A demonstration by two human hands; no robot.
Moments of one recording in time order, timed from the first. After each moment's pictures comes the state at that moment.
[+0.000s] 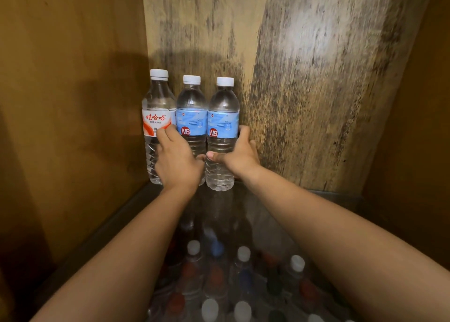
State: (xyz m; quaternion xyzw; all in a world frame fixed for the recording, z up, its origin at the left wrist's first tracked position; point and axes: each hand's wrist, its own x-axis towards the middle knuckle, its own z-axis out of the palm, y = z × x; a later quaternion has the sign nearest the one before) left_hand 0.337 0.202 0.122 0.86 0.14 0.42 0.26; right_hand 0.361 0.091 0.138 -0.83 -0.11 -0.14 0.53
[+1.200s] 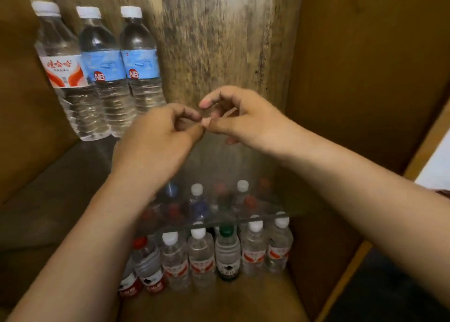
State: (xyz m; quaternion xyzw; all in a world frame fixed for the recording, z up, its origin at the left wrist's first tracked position) left_hand 0.200 0.128 0.130 0.89 -0.11 0.17 0.41; right_hand 0.202 -0.020 0.146 -0.84 -0.22 -0.10 0.49
